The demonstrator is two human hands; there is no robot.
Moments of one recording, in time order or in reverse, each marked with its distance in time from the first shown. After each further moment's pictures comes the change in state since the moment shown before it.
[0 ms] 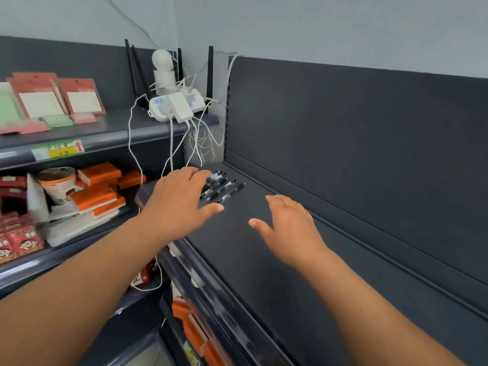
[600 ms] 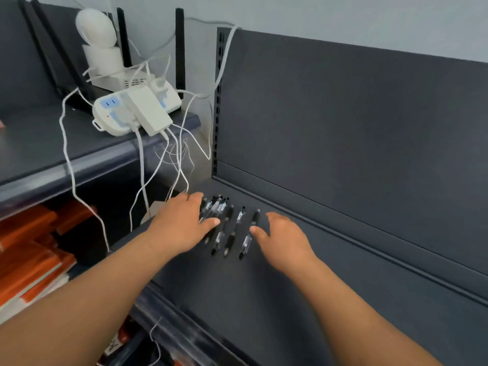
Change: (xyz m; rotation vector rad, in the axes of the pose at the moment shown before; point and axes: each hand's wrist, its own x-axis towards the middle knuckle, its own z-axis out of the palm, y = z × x) left_hand 0.174 -0.127 0.105 -0.211 -0.365 0.032; right_hand 0.181 -0.051 0.077 0.127 -0.087 0.482
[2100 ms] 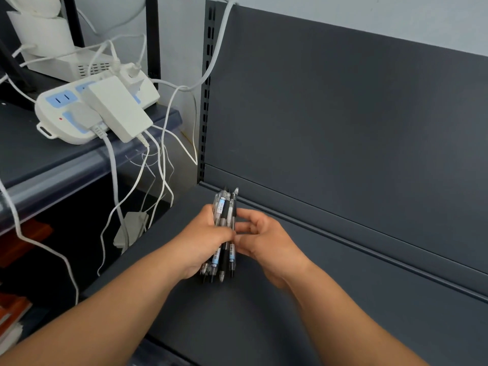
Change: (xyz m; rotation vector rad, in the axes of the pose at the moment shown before) left_hand 0.047 0.008 0.023 -1.172 -0.353 -0.058; right_hand 0.045 -0.037 0.026 1.085 -0.147 0.023
